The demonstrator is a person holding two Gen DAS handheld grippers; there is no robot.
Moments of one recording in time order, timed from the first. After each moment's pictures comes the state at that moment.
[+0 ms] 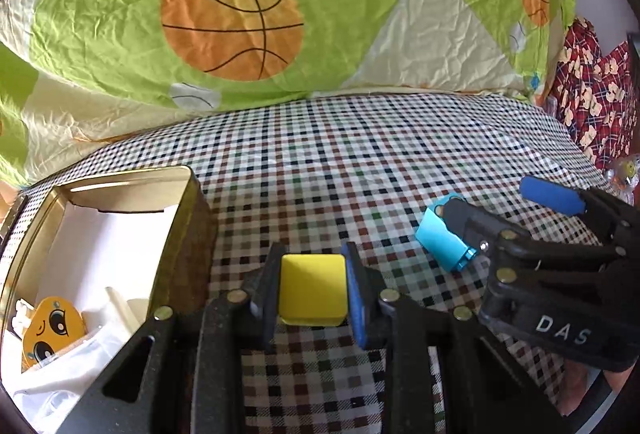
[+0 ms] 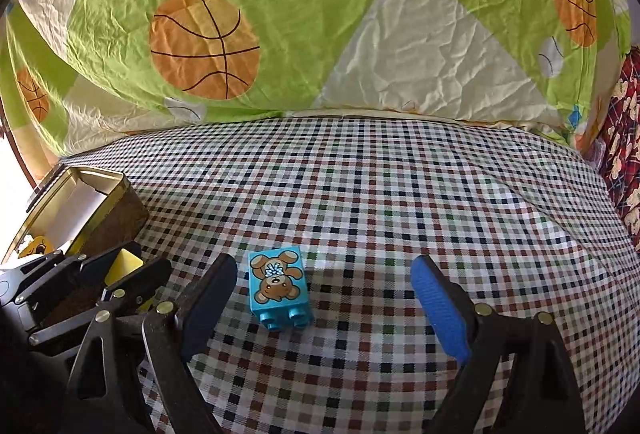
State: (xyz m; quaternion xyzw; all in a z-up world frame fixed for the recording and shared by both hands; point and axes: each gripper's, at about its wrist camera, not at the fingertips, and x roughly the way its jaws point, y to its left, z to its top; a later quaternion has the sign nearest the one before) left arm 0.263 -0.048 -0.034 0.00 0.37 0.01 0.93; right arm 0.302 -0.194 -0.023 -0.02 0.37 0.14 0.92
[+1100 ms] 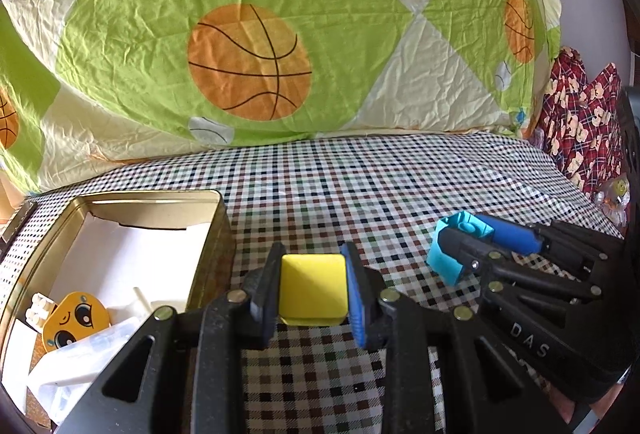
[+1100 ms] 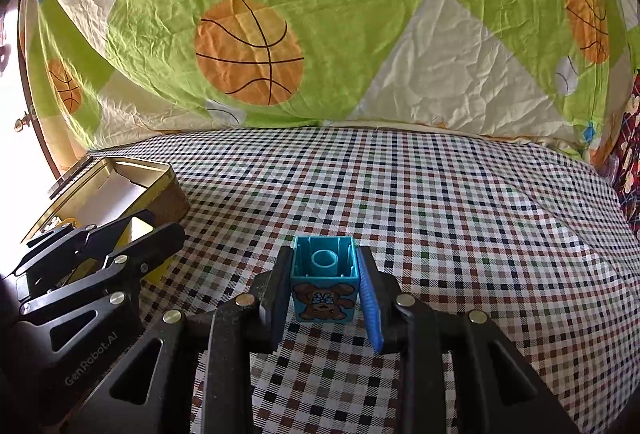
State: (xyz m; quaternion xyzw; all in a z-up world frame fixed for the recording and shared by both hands) left arm 0.229 -0.042 -0.016 0.00 0.29 0.00 0.96; right arm 0.264 -0.181 -0.007 -0.03 0.32 0.18 0.93
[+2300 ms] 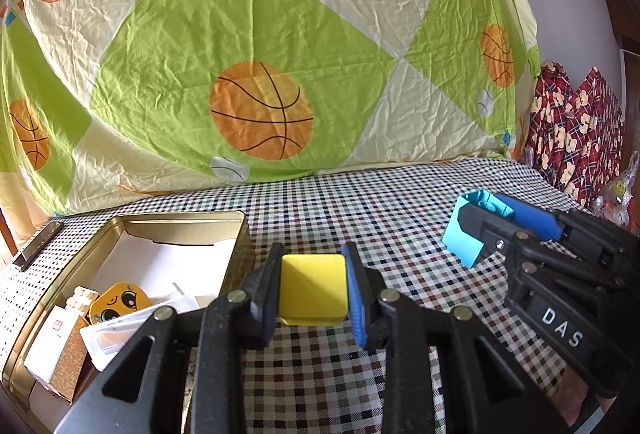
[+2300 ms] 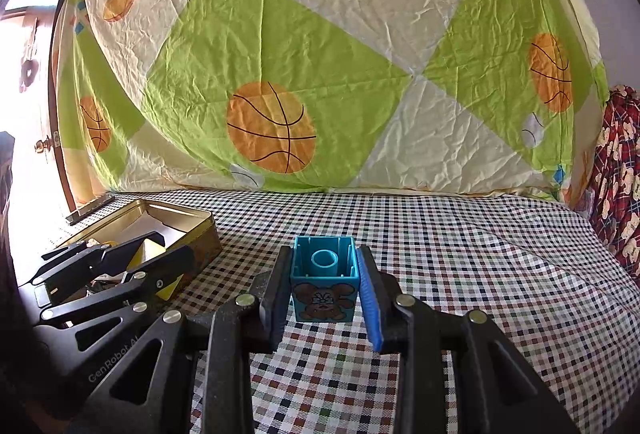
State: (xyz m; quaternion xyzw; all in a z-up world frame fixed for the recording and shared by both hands) left arm 0.168 -0.051 -0.001 0.02 0.21 0.01 0.98; right arm 0.193 -0.198 0.016 -0.01 0.19 0.17 0.97
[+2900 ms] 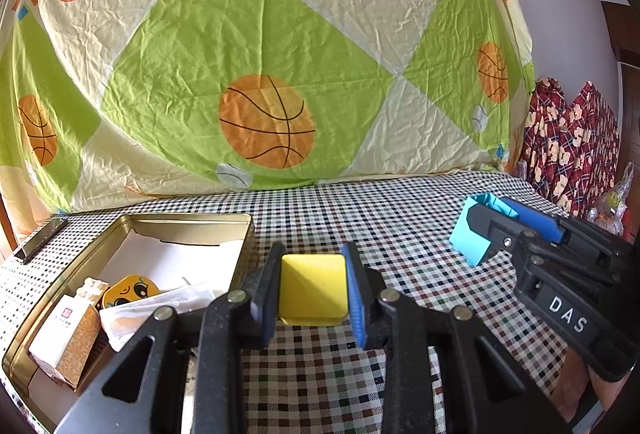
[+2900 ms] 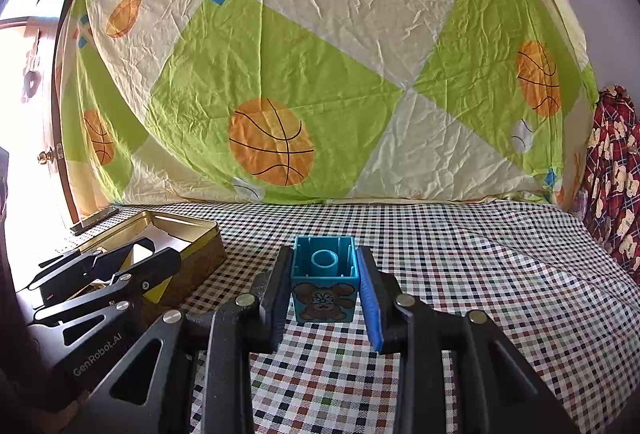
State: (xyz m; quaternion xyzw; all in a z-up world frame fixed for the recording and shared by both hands) left arm 0.147 -0.045 0.001 0.00 0.19 0.01 0.98; right arm 0.172 -0.207 0.020 0.00 0.17 0.17 0.97
